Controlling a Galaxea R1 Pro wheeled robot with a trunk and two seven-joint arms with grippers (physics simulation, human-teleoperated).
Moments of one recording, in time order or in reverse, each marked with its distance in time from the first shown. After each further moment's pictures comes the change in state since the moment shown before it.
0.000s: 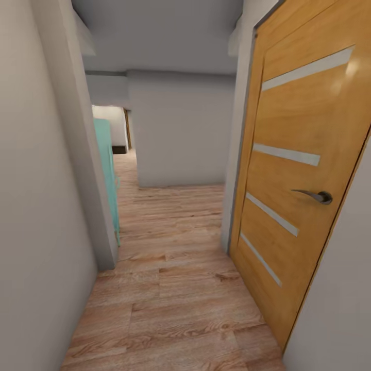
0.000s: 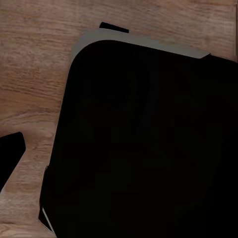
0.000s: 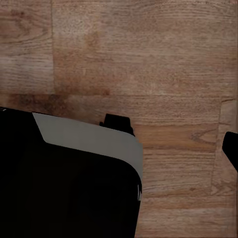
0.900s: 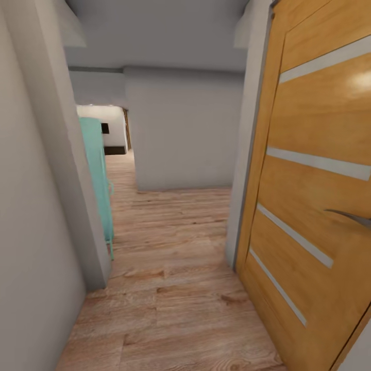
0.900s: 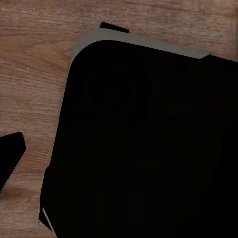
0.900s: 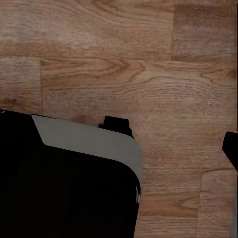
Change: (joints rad) left arm 0.000 0.000 0.000 0.000 0.000 0.000 0.001; right arm 0.000 -0.002 0.000 0.000 0.000 -0.008 -0.001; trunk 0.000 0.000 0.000
